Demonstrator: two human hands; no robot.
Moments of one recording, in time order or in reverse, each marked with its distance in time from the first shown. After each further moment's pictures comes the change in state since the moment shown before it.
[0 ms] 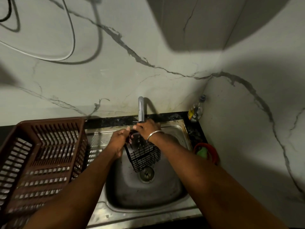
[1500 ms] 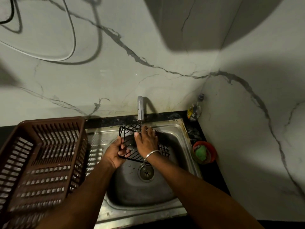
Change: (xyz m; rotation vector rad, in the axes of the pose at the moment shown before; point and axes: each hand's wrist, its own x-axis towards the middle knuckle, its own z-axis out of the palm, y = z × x) left_hand -0.019 -0.040 -0.018 -0.605 -0.179 -0.266; right_hand -0.045 0.001 0.068 0.233 0.057 0.124
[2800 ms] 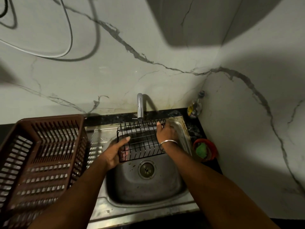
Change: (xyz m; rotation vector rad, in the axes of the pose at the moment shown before) left_hand -0.007 0.007 -0.017 0.406 0.076 -0.102; right_hand 0.017 0.044 -0.055 -0.069 0.296 0.332
